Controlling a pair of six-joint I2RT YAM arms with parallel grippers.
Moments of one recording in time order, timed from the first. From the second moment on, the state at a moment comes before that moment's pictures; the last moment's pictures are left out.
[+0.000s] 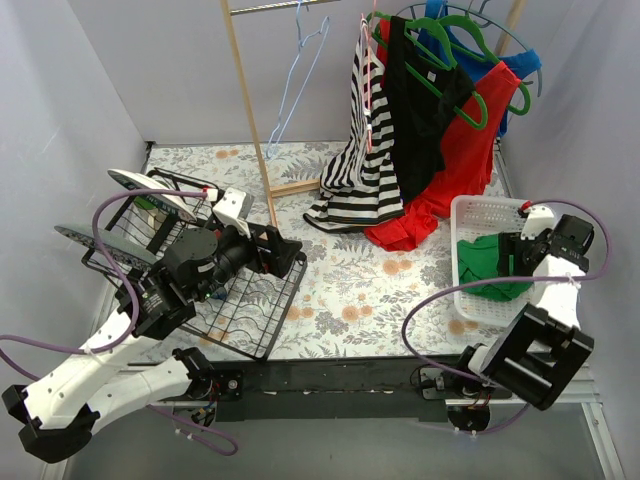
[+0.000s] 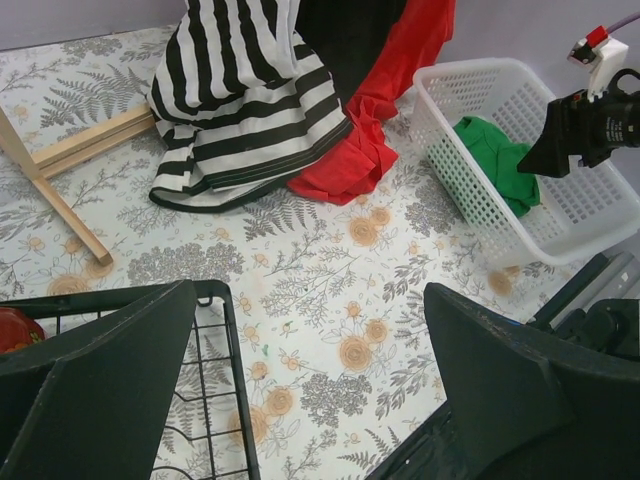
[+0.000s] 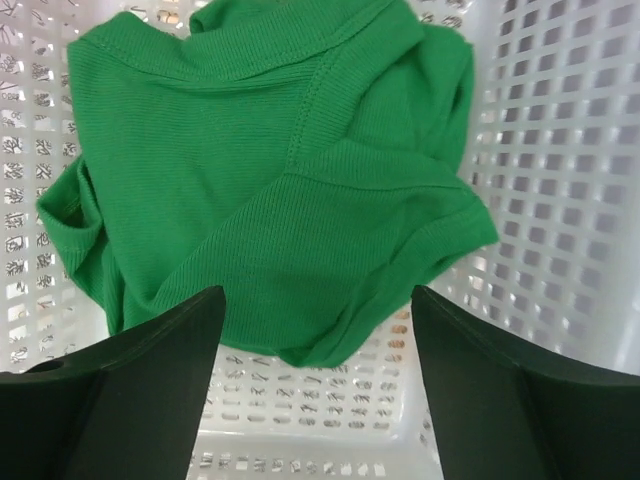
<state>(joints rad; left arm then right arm) -0.85 0.77 1.00 -0.41 -0.20 -0.32 -0.56 1.18 0.80 -0.54 -0.29 -0.52</state>
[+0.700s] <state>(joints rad) -0.85 0.81 1.02 -0.40 -0.18 -0.32 -0.58 1.15 0.89 -0.56 -0.41 -0.56</state>
